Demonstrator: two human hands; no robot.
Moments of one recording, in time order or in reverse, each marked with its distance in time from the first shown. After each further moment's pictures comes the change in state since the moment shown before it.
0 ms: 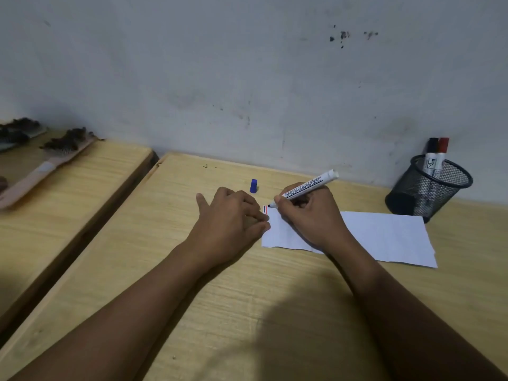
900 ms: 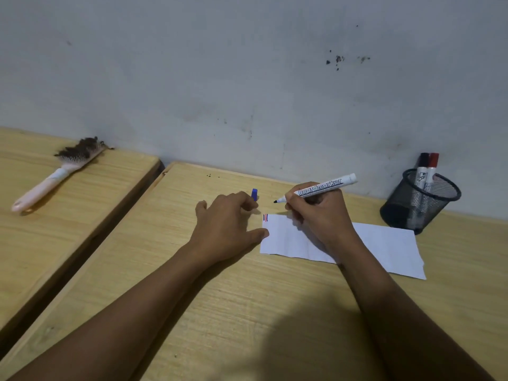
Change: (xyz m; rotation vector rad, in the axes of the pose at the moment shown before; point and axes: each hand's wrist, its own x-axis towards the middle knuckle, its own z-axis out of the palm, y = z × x) left_hand 0.003 0.000 -0.003 -0.098 0.091 -0.119; right_hand 0.001 -0.014 -0.015 0.341 0.054 0.014
